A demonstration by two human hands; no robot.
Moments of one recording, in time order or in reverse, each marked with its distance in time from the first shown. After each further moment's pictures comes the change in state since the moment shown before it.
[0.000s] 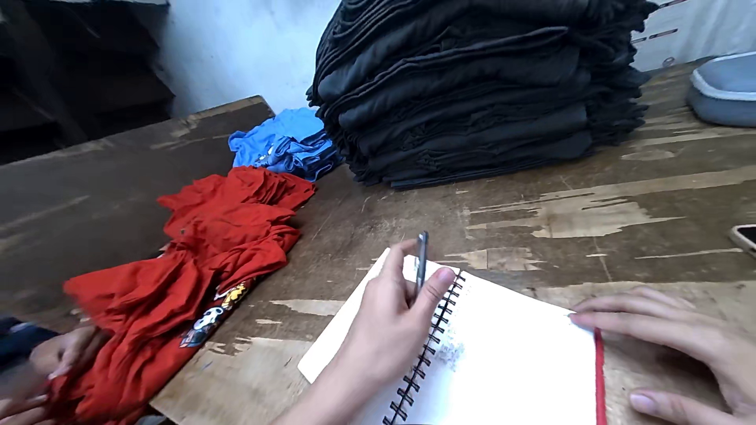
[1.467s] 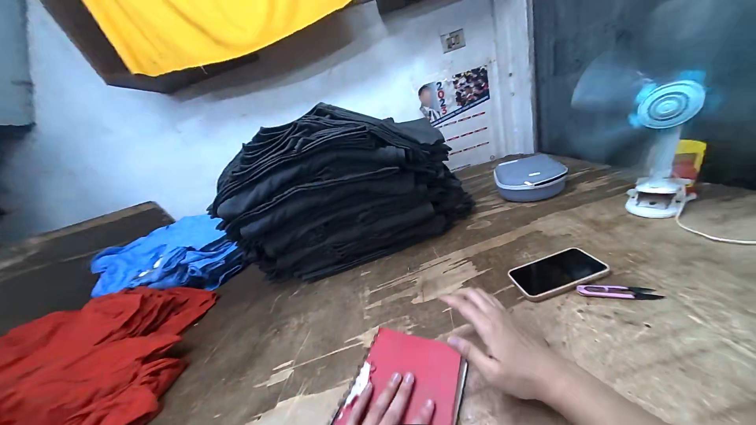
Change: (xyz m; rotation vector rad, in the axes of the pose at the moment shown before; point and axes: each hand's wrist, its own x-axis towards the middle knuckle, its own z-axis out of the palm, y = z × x) left_hand -0.036 0.000 0.077 0.670 -0.549 0.621; right_hand 0.005 -0.001 -0.015 -0.172 0.387 0.224
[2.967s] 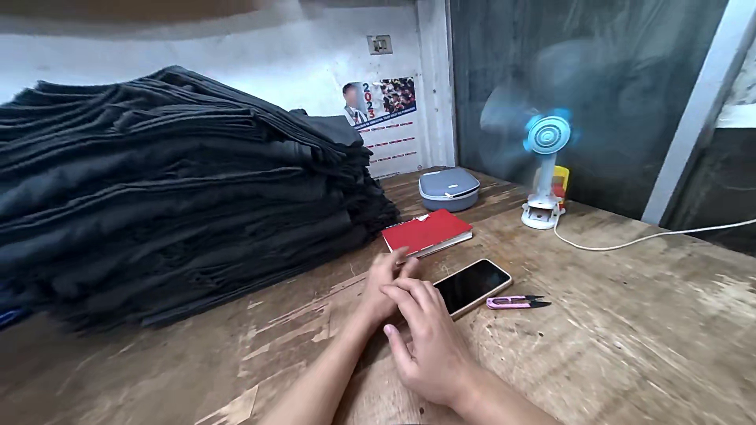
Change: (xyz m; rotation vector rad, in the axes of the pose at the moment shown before) left_hand 0.338 -0.030 0.025 -0.459 0.526 0.035; right_hand 0.009 0.029 -0.006 -0.193 0.417 0.084
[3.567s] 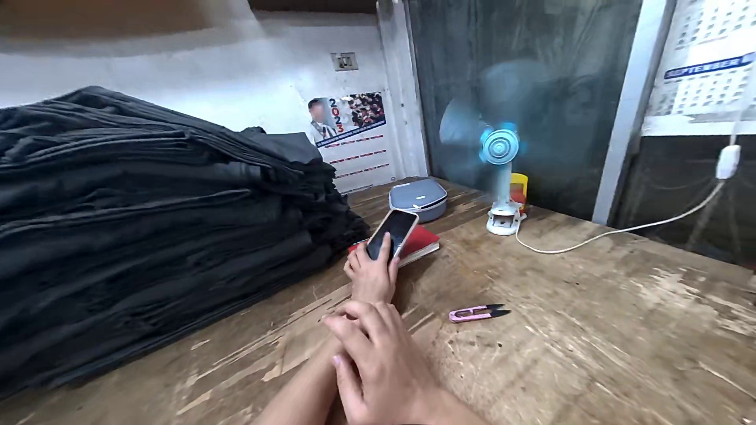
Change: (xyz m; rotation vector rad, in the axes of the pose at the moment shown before) left_hand 0.052 0.018 0.061 0.417 0.372 0.132; right_hand 0.004 0.003 -0.003 0.001 0.146 -0.203
